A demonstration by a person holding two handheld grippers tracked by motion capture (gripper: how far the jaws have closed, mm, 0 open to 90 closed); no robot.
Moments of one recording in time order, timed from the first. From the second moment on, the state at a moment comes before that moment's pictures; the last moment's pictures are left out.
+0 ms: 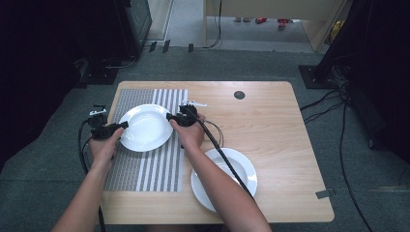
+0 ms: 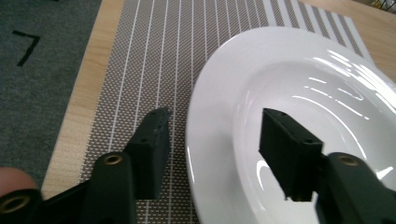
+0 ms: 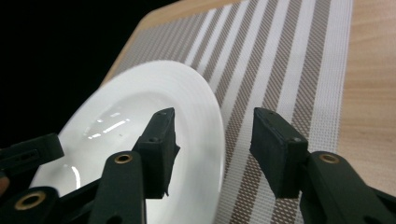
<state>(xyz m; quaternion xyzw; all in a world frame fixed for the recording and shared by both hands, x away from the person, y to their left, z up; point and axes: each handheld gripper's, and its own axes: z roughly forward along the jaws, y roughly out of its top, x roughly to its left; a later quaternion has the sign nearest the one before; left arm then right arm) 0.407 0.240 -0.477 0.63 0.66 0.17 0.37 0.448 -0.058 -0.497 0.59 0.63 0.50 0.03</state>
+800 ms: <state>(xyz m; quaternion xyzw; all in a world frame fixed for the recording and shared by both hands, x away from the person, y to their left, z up) 0.370 0.216 -0.431 0.63 0.64 0.20 0.39 0.407 -0.100 -0.427 0.49 0.70 0.51 0.07</state>
